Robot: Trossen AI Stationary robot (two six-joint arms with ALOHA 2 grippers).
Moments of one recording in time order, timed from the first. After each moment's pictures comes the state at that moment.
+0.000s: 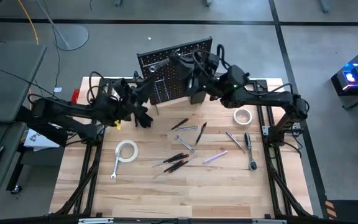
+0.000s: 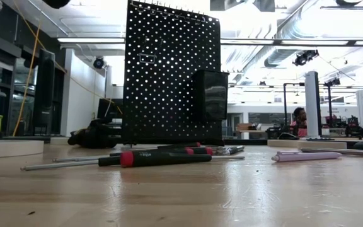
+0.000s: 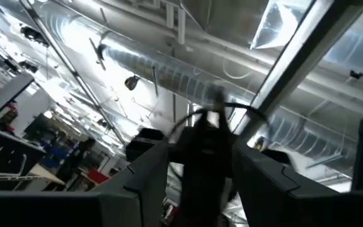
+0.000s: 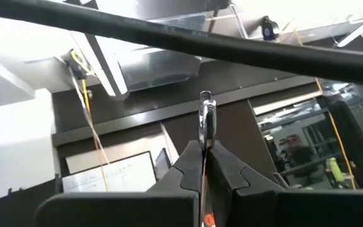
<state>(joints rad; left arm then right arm) 0.04 1.27 0.80 1.26 -0.34 -0.39 -0.10 1.69 1.62 0.72 0.13 0.23</state>
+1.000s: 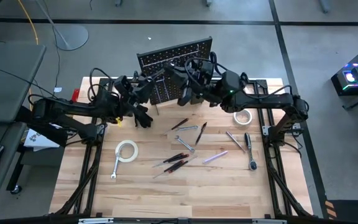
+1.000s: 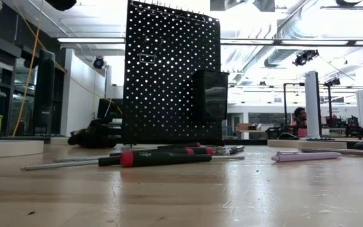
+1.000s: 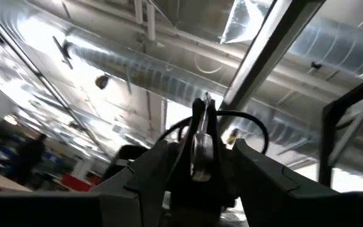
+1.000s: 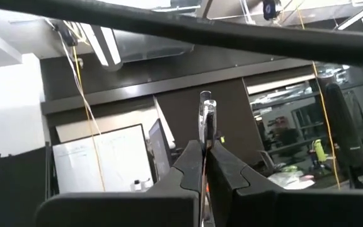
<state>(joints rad) 0.09 1.29 0.83 1.28 -0.18 -0.39 -0.06 1.69 1.62 0.61 0.18 0.17</state>
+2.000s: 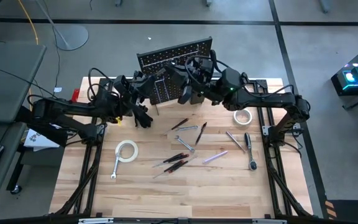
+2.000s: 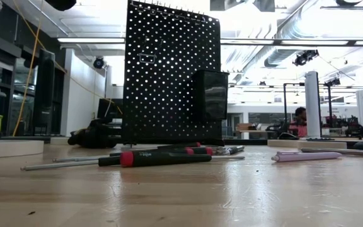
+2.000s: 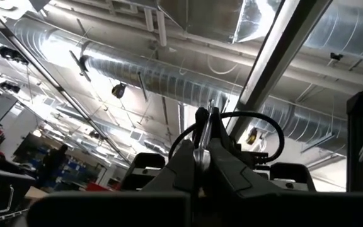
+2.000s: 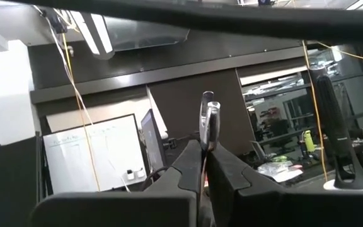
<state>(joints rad) 0.11 1.28 0.83 1.27 -0.23 -0.32 -0.06 1.67 1.62 0.53 0.18 0.16</state>
